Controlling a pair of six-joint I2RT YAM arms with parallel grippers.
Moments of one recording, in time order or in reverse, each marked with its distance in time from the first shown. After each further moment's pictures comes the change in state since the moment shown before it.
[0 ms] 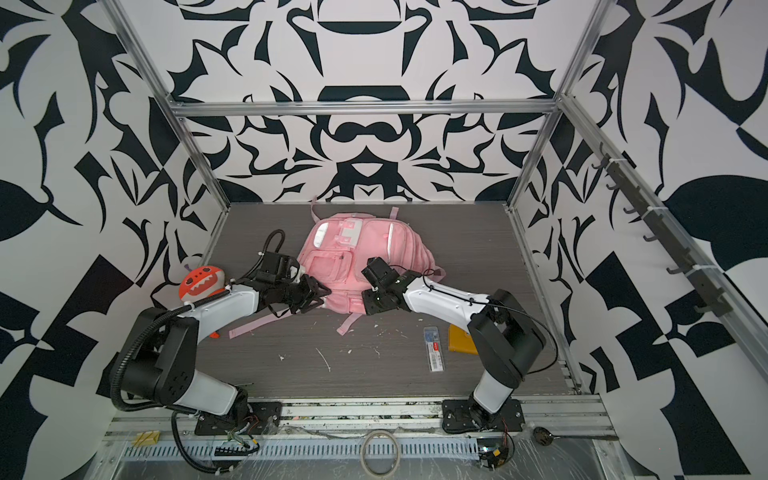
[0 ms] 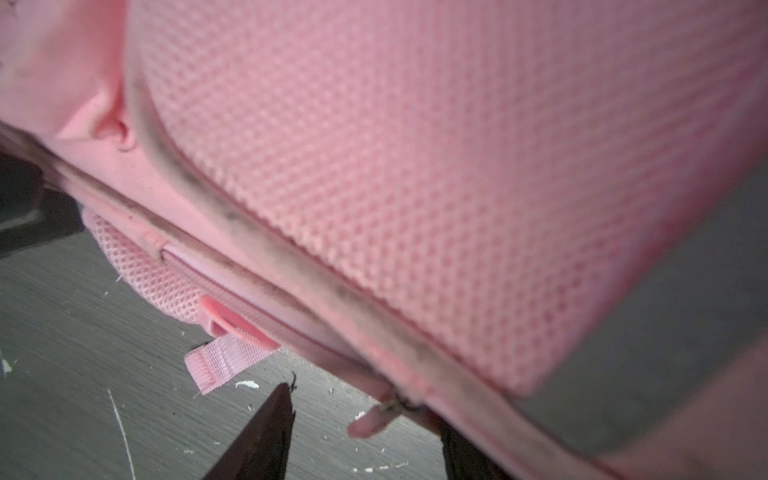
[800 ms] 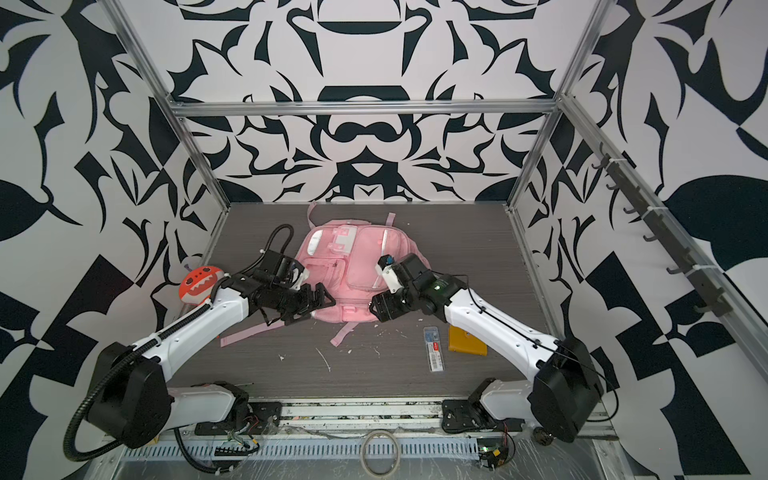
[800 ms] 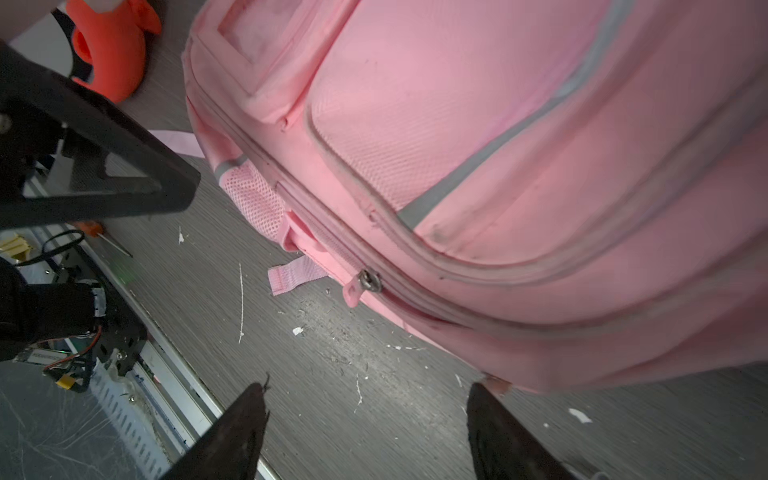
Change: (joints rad) left arm -0.076 -0.203 0.075 -0.441 -0.123 0.238; right arm -0.060 -0.338 -0.105 -0.117 -0.230 -0.160
